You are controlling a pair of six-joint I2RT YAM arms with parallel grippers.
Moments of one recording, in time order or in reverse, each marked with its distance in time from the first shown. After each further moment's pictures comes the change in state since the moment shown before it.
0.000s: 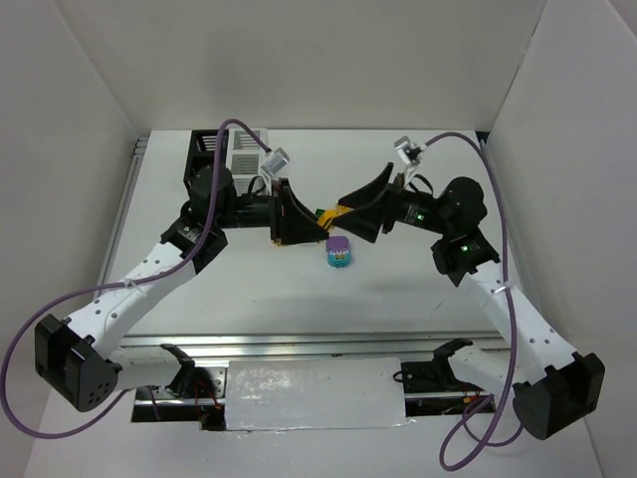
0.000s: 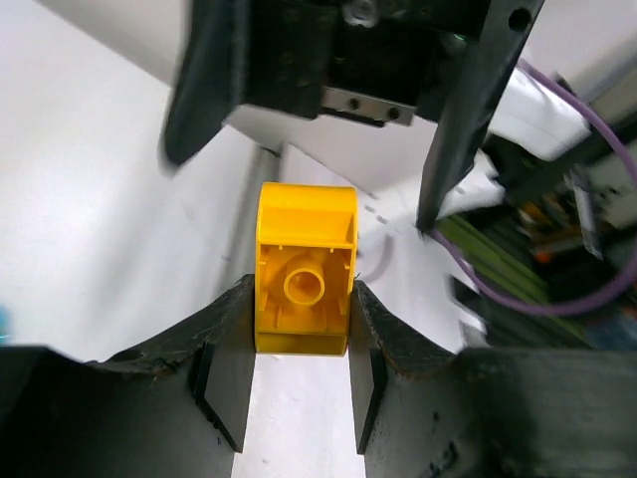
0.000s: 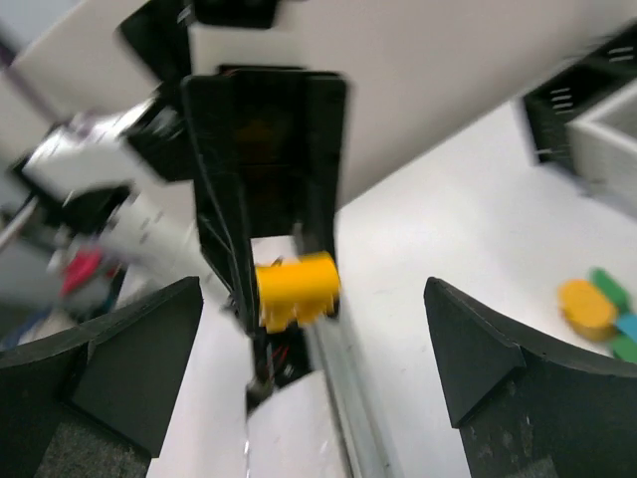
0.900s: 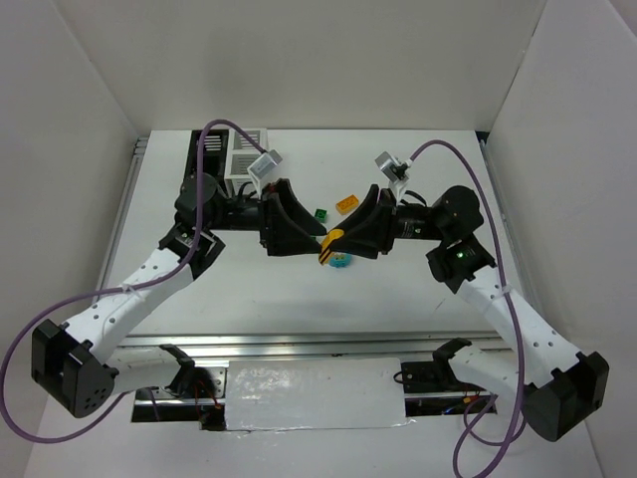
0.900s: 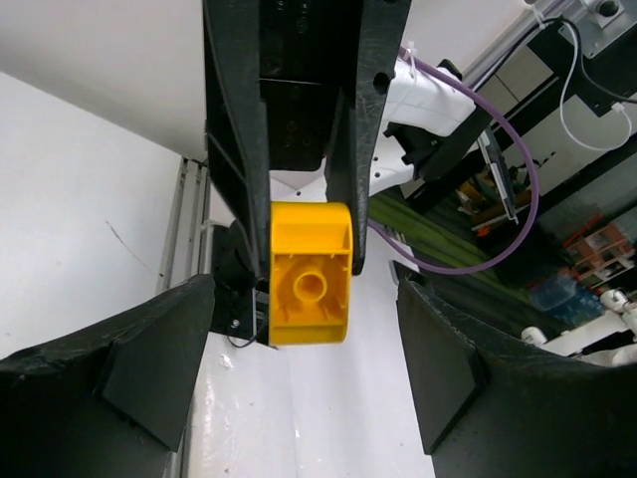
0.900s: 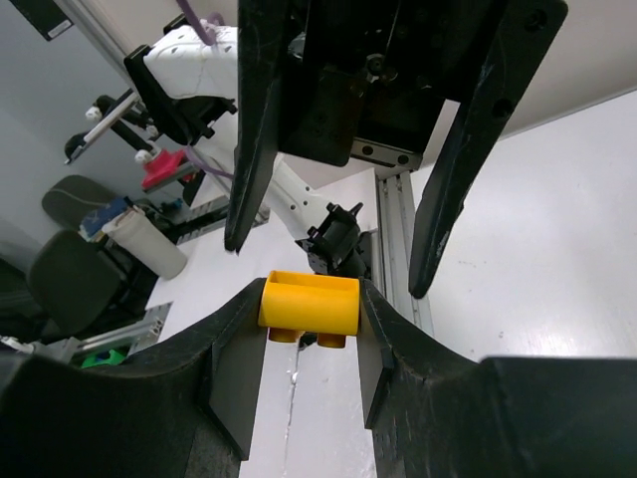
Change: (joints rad) left arm 0.025 -0.035 -0.058 0.266 0.130 -0.207; right arm 0.063 -0.048 -0.029 0.043 -0.135 0.022
